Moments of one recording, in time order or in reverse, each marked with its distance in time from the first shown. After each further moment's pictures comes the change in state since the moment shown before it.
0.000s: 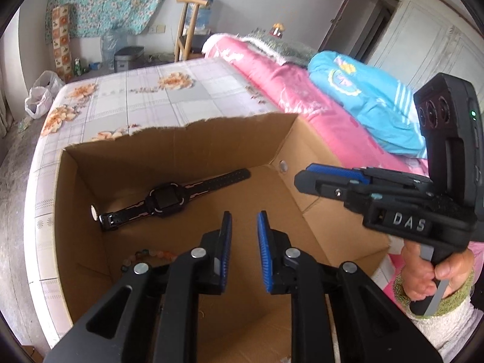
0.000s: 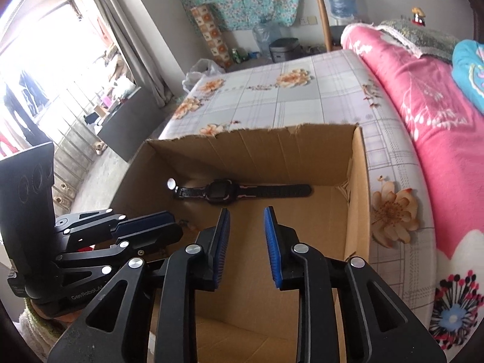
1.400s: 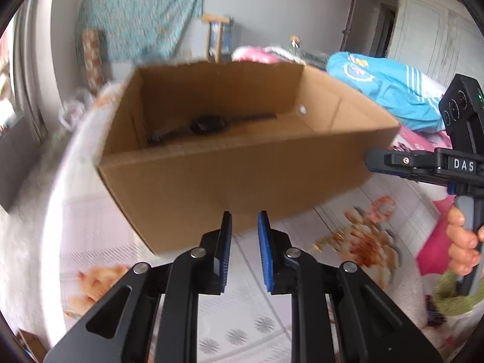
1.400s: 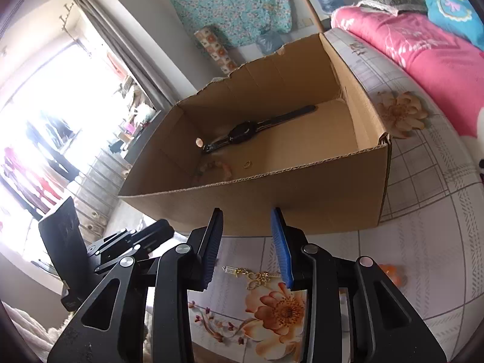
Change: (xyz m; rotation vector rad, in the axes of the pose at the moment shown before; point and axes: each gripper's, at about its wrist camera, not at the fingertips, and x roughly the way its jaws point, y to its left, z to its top) left arm -0.005 0.016 -0.137 0.028 -0.101 0.142; right arm -0.003 -0.005 -0.125 0.135 -0.098 0.149
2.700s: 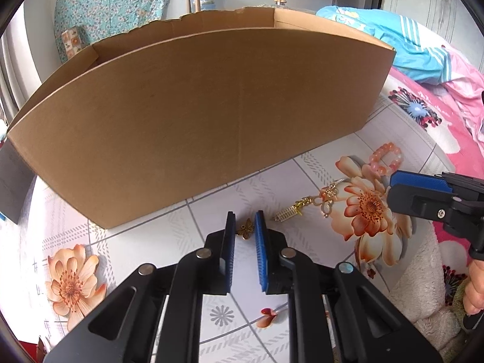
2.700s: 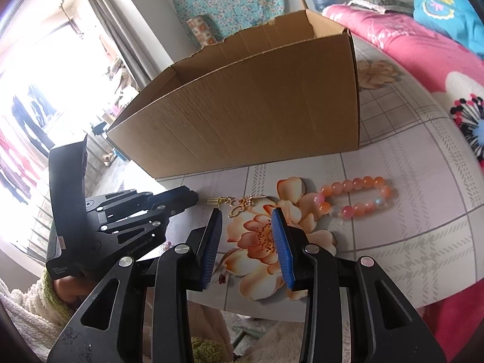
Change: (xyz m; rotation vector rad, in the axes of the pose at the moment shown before) left arm 0.039 -0.042 -0.020 0.118 0.124 0.082; right arm -0.027 0.002 -0.080 -0.050 0.015 -0.112
